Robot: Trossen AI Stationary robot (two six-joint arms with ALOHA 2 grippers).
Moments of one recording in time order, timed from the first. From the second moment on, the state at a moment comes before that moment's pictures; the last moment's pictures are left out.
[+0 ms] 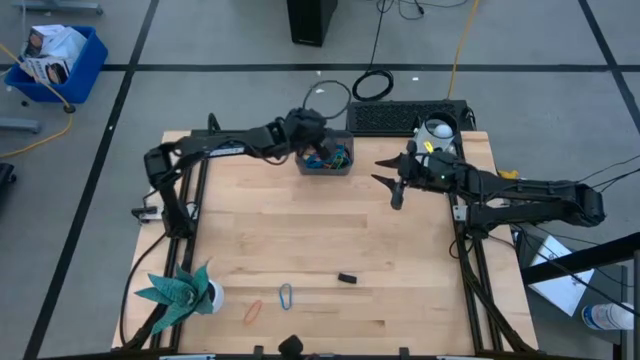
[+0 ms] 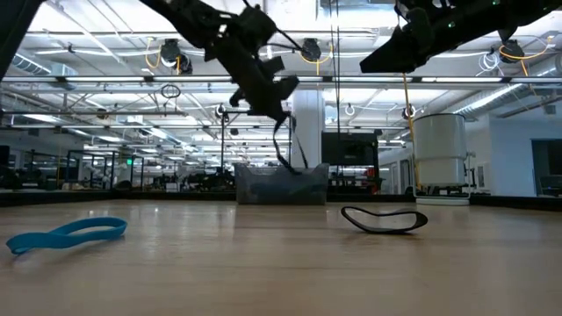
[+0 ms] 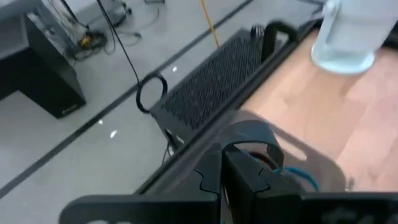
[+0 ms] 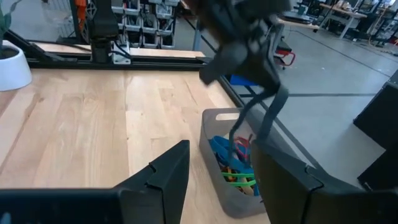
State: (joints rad) left arm 0.43 1.80 1.39 -0.17 -0.31 -0.07; right arm -0.25 0.88 0.59 0.04 0.11 -0.14
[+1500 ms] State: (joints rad) left arm 0.42 1.97 1.39 -0.24 -0.23 -0.17; right arm -0.25 0.88 0.59 0.04 0.10 -0.14
